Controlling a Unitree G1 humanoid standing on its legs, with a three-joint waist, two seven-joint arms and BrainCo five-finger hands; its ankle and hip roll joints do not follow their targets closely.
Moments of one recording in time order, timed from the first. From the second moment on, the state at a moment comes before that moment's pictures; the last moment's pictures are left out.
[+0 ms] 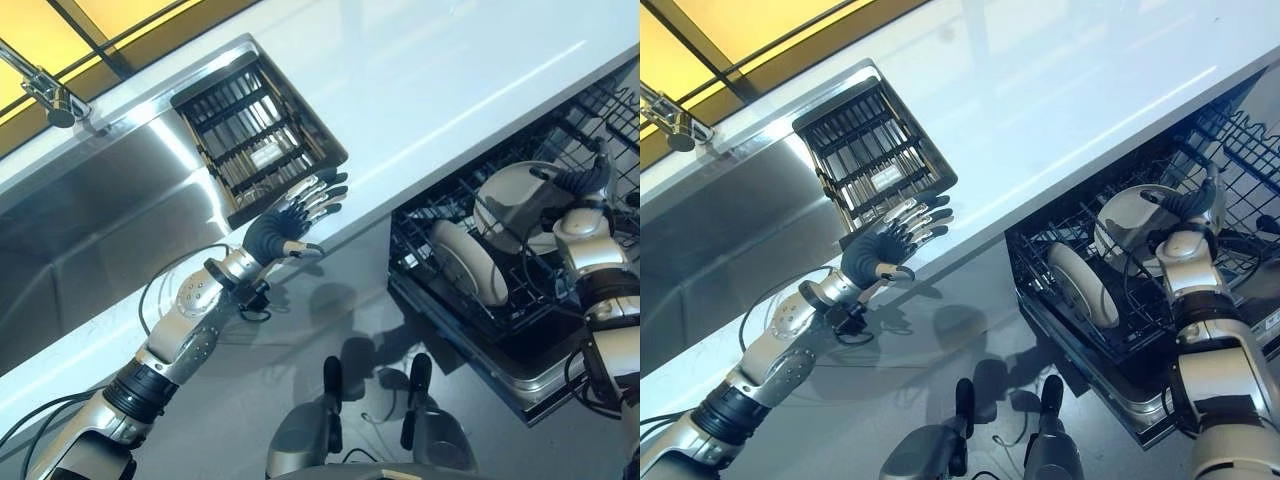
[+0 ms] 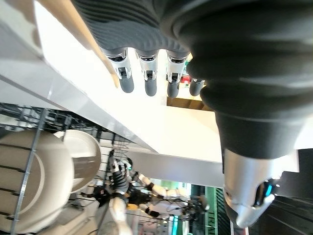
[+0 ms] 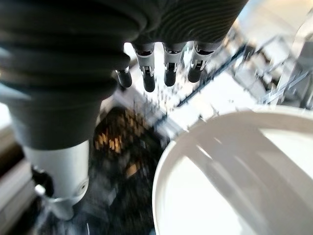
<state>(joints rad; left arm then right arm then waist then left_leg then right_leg) -0.32 0.64 -0.43 -0.14 -0.81 -0.25 -0.30 -0.79 -0.72 0.12 0.94 0.13 0.04 -0.62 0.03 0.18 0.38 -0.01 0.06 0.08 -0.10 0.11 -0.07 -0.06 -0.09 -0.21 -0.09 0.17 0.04</state>
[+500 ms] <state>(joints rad) -0.32 0.59 -0.47 -0.14 -0.80 -0.25 -0.26 -0.66 -0.66 0.04 1.00 0.17 0.00 -0.82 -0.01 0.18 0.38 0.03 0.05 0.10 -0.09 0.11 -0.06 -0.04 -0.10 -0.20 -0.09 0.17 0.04</state>
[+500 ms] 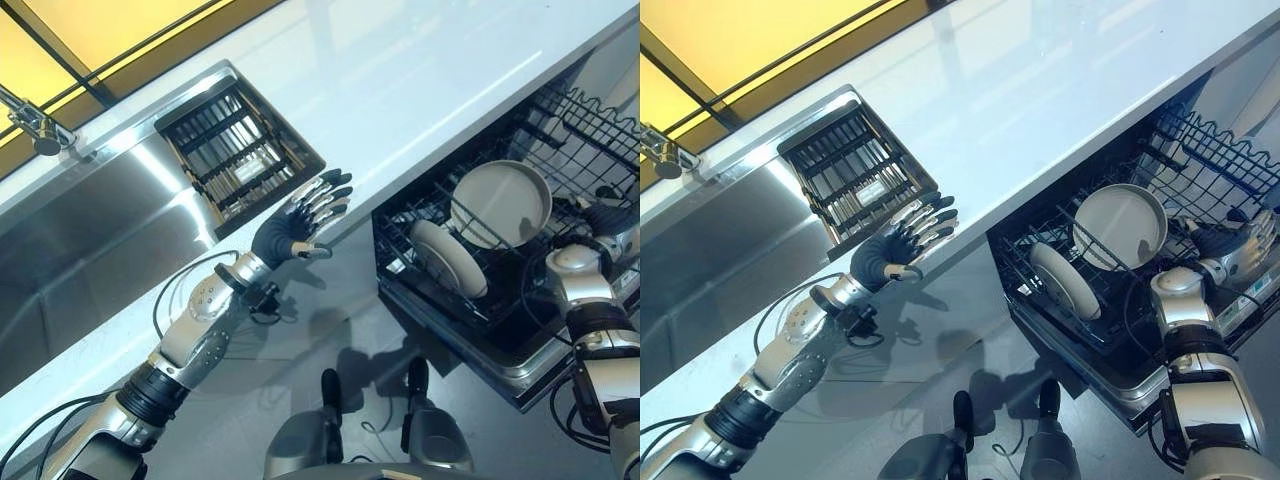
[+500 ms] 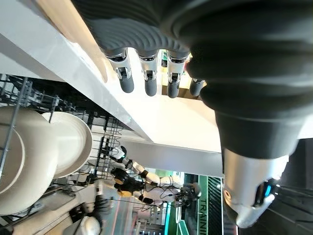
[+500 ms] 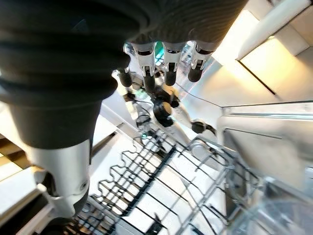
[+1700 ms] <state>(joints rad) -0.42 0.60 -0.44 -0.02 -0.82 -0.16 -0.29 -0.92 -0.76 0.20 1.30 0.80 0.04 0.05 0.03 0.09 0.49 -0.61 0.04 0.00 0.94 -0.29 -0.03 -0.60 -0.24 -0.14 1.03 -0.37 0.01</state>
